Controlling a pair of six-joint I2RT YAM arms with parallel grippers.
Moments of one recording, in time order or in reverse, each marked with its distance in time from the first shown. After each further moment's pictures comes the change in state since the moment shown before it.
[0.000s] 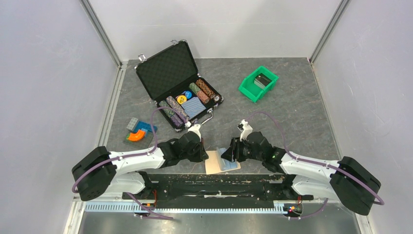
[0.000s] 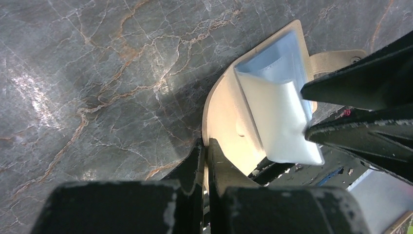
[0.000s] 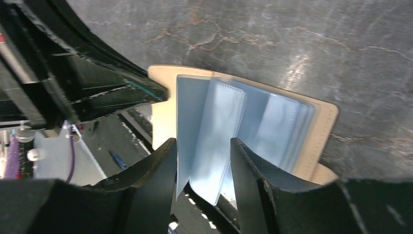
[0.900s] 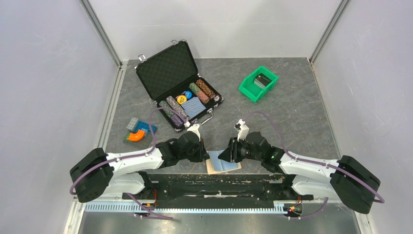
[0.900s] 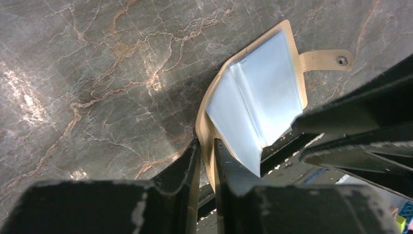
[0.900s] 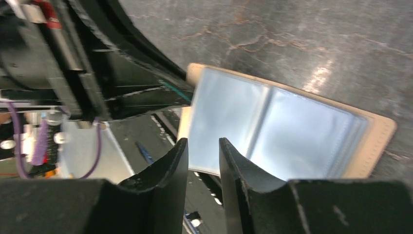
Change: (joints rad) left arm 0.000 -0.019 -0.001 -0.004 0.014 -0.026; right arm 0.034 0.010 0.005 0.121 -0.082 0.055
